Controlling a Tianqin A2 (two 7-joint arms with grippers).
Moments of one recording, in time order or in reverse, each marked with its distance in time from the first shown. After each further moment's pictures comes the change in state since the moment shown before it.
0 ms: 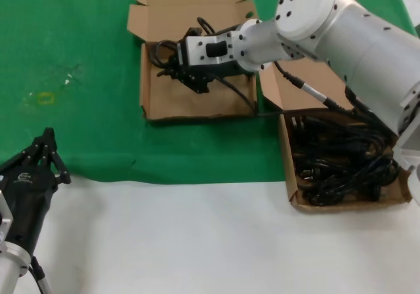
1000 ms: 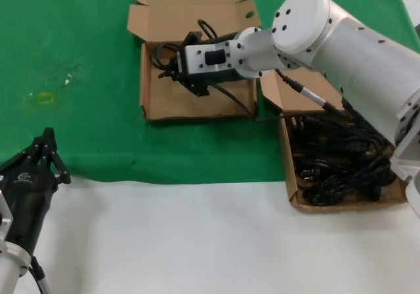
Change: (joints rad) left arm 0.000 0.000 0.000 0.000 0.000 0.000 0.000; right arm -0.034 0.000 0.000 0.019 -0.014 0.064 -0.021
